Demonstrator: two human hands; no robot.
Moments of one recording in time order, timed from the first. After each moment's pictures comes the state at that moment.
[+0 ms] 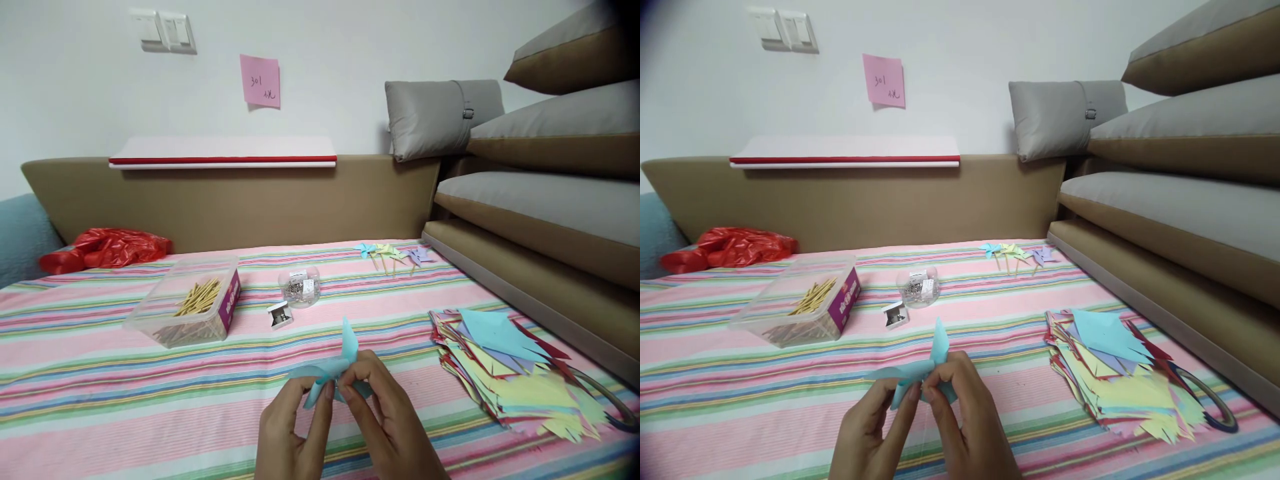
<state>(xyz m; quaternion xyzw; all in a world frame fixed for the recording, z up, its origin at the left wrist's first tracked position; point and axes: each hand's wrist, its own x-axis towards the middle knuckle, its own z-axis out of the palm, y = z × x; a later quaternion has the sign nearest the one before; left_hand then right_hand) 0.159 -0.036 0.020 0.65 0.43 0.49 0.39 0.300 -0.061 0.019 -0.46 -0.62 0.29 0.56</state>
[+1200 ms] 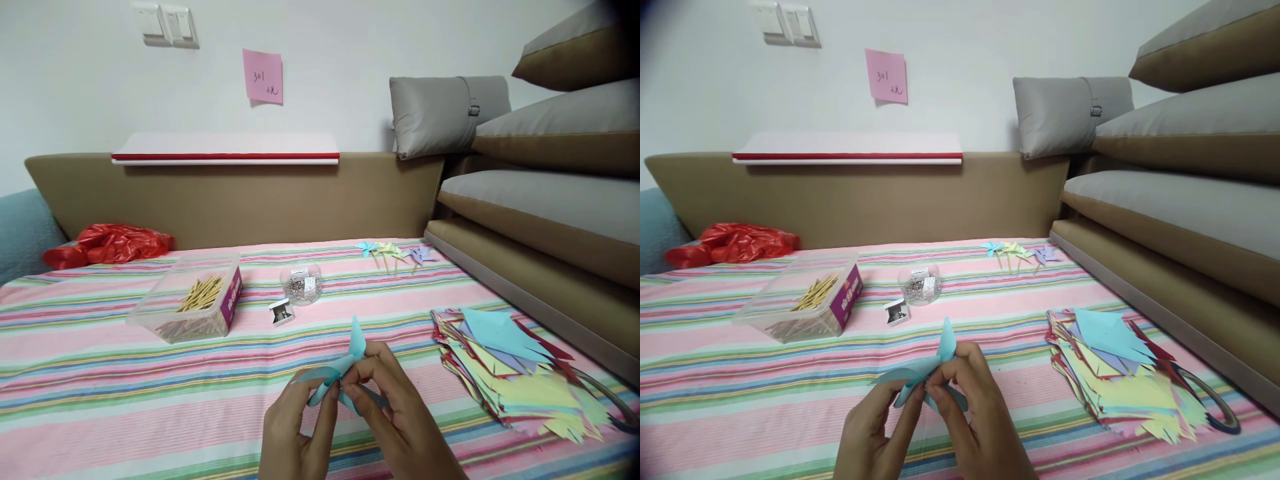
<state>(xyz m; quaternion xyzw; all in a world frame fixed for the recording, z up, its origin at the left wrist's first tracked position) 0.163 -0.037 0.018 0.68 0.40 0.52 0.33 0.307 -0.065 0.030 -0.48 -0.62 0.31 0.54</state>
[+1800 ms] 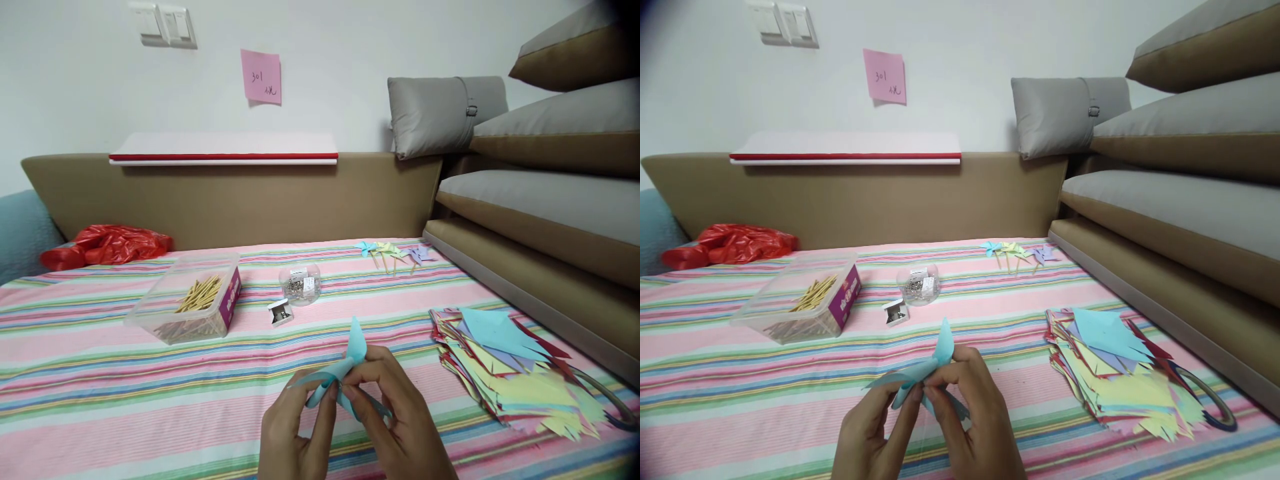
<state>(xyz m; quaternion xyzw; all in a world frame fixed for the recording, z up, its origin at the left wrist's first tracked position) 0.163 -0.038 0.017 0.67 0.41 0.54 0.31 0.299 -0.067 0.028 -0.47 -0.60 0.25 0.59</state>
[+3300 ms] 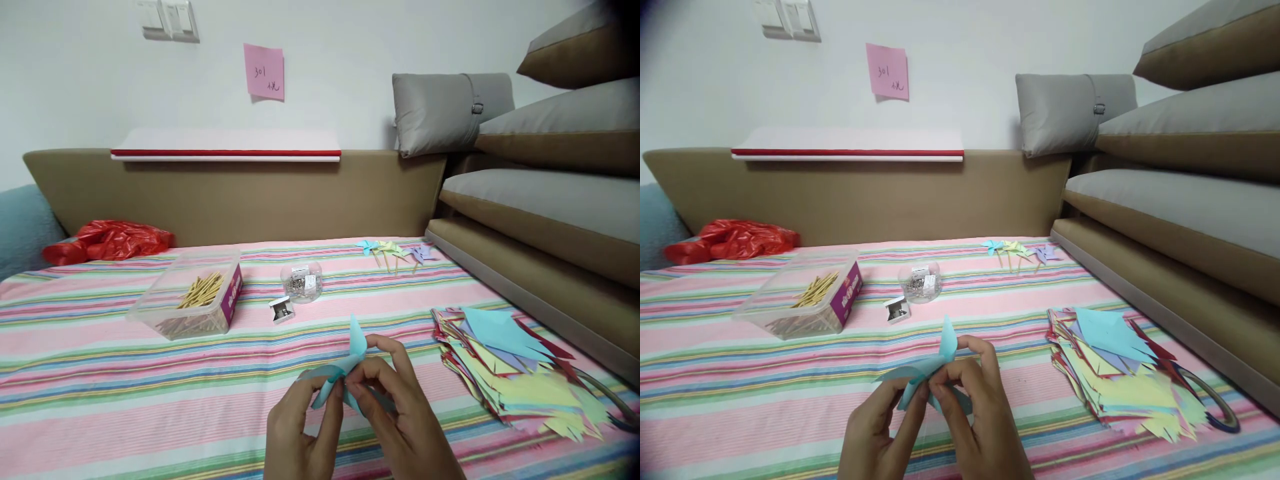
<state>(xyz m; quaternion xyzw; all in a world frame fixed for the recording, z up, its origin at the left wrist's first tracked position) 0.167 -0.042 0.015 0.66 0.42 0.52 0.34 0.302 -0.072 0.028 -0.52 -0.57 0.31 0.56</state>
